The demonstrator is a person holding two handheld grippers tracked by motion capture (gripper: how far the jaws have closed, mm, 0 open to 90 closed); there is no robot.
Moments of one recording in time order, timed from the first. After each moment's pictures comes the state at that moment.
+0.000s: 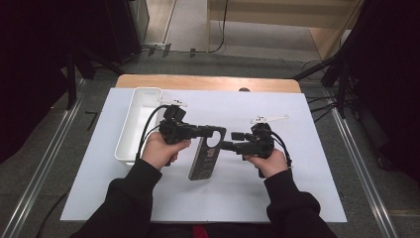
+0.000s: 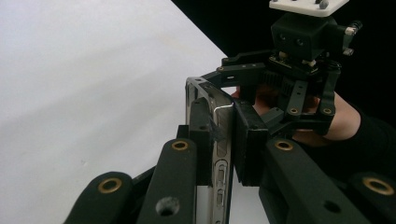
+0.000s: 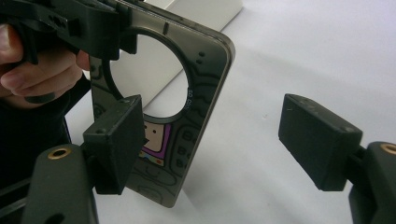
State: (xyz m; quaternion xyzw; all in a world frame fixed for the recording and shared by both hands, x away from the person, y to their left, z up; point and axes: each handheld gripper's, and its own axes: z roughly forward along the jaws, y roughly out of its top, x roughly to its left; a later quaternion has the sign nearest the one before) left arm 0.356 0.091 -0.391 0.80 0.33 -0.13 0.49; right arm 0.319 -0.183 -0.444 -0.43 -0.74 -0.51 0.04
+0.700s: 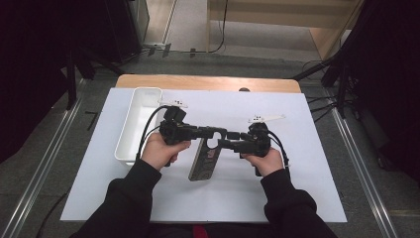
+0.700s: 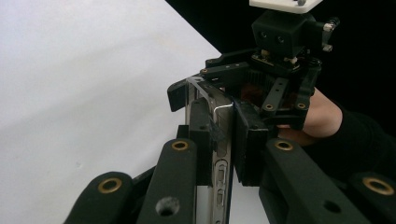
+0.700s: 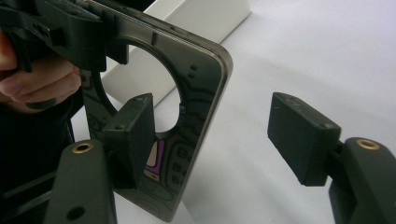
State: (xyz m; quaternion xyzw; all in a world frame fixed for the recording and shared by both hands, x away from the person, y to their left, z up) left arm 0.354 0.090 -0.392 0.80 0.31 -0.13 0.50; right arm 0.326 -0.178 -0.452 -0.42 -0.74 -0.53 0.05
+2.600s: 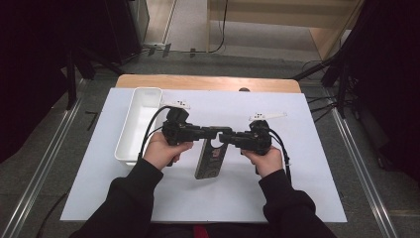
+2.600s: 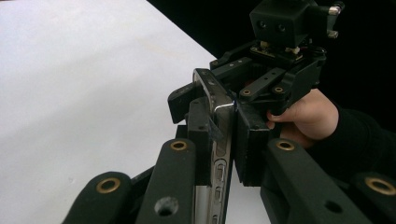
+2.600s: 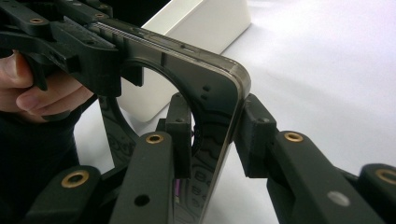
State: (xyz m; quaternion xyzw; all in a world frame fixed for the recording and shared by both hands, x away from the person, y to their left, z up) left arm 0.352 0.085 -0.391 0.80 0.29 -0.12 0.51; right arm 0.324 -0.177 -0.439 -0.41 -0.74 -0.53 0.04
